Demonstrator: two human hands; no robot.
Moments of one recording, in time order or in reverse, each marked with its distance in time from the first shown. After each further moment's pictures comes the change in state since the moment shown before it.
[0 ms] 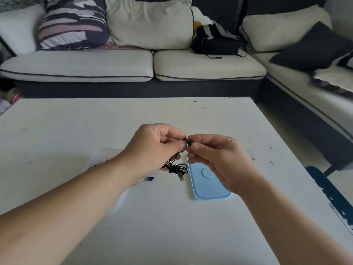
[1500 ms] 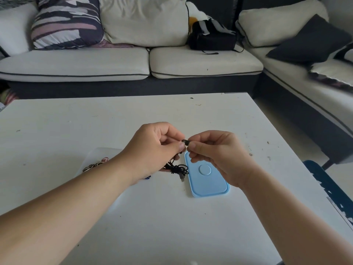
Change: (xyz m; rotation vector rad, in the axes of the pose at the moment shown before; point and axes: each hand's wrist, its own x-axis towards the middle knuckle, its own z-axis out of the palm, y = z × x) left_hand 0.001 -0.004 0.006 0.158 -0.036 0.082; right_hand 0.005 -0.001 -0.014 -0.186 -0.005 0.022
